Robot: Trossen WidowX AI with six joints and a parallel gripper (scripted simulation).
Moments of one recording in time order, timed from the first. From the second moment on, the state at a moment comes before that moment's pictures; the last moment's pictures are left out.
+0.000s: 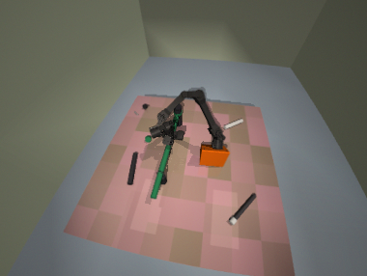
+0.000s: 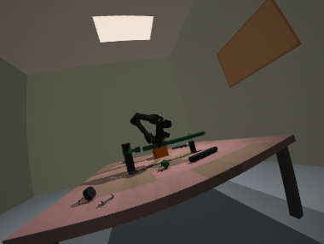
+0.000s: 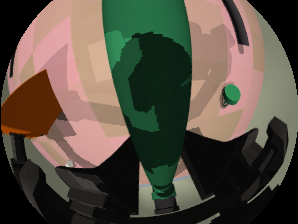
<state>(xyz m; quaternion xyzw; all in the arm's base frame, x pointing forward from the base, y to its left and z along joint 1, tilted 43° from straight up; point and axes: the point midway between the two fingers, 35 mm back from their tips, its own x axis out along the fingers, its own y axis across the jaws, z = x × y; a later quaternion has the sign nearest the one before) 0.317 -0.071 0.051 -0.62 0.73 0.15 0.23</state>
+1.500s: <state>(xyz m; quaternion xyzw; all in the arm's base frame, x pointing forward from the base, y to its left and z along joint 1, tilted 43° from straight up) 0.317 -0.085 0.067 -0.62 0.73 0.16 0.23</state>
